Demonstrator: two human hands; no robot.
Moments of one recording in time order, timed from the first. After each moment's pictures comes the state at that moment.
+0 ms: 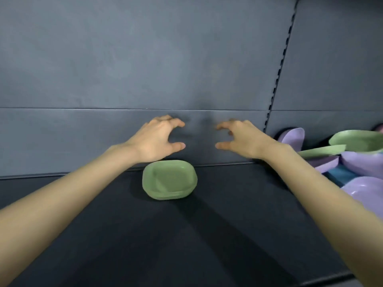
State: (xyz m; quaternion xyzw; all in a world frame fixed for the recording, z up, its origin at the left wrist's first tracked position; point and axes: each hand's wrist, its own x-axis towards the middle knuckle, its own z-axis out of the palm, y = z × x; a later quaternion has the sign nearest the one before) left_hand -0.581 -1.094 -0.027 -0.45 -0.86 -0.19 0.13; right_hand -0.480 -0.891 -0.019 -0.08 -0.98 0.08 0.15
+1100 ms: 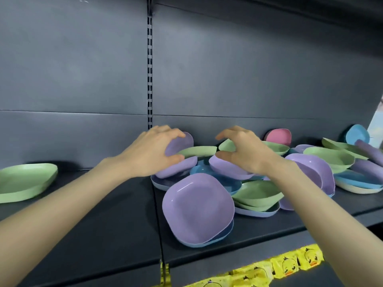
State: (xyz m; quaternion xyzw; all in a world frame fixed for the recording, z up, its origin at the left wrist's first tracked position) left_hand -0.359 -0.827 -0.019 -0.51 -0.82 -0.21 0.17; right_hand -0.235 -0.636 -0.008 -0.12 -0.96 0.05 0.23
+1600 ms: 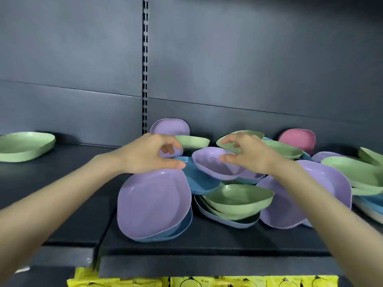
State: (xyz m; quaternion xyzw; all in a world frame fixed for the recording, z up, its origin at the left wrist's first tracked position) left_hand -0.327 -0.755 -0.046 -0.43 -0.86 -0.27 0.04; right_hand -0.245 -0.516 -0.032 -0.04 -0.98 0.11 0.14
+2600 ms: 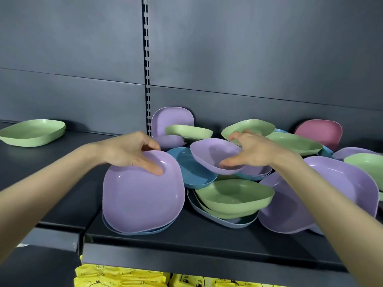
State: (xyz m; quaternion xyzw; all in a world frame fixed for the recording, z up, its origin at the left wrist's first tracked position) left_hand -0.340 -0.761 -0.060 -0.37 -0.88 -0.28 -0.13; right_hand -0.259 -0.485 -0.042 -0.06 -0.99 0.08 0.03
